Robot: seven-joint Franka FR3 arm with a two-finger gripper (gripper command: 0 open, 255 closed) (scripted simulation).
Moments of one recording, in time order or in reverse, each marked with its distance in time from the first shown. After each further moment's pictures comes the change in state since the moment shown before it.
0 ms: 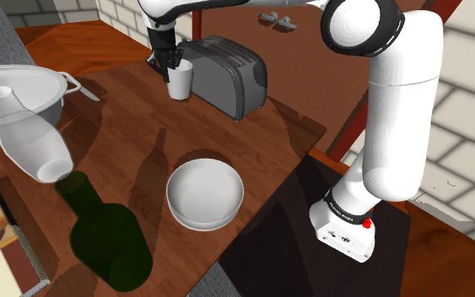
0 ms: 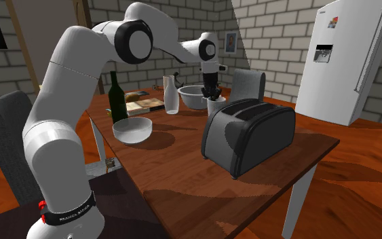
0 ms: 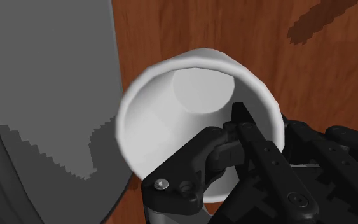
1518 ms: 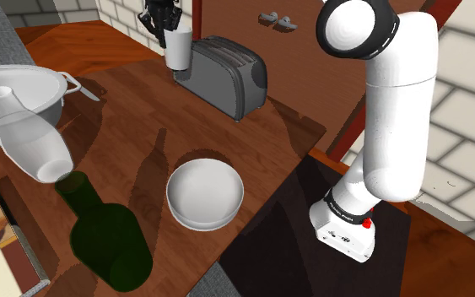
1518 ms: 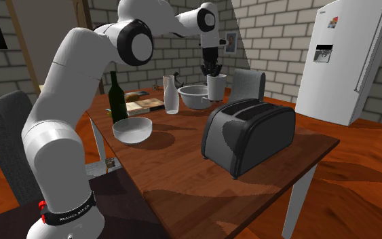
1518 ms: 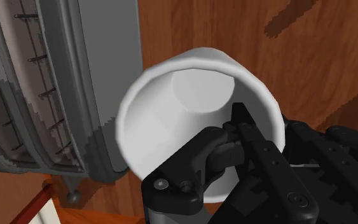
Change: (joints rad) arm 0.027 0.027 0.003 0.343 0.002 -0.315 -0.025
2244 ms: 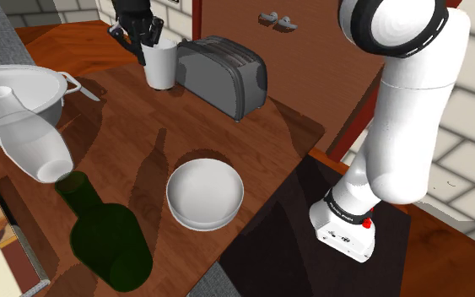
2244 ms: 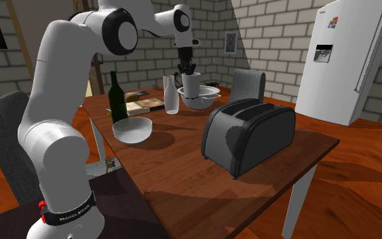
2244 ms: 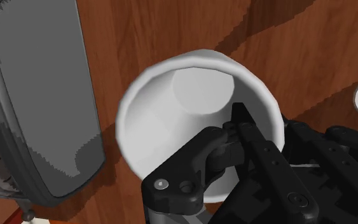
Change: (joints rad) arm 0.130 -0.136 0.060 -0.207 0.000 0.049 0.204
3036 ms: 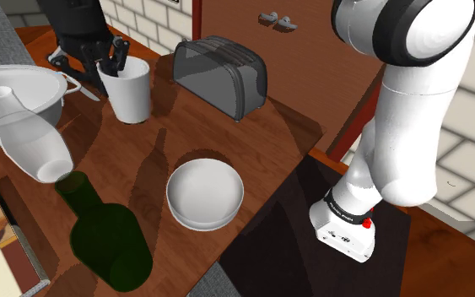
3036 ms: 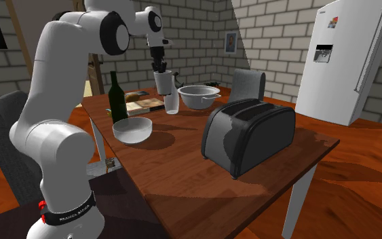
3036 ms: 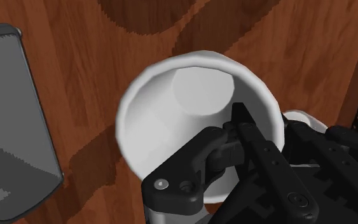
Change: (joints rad) arm 0.189 0.002 0.081 0.005 -0.021 -0.032 0.262
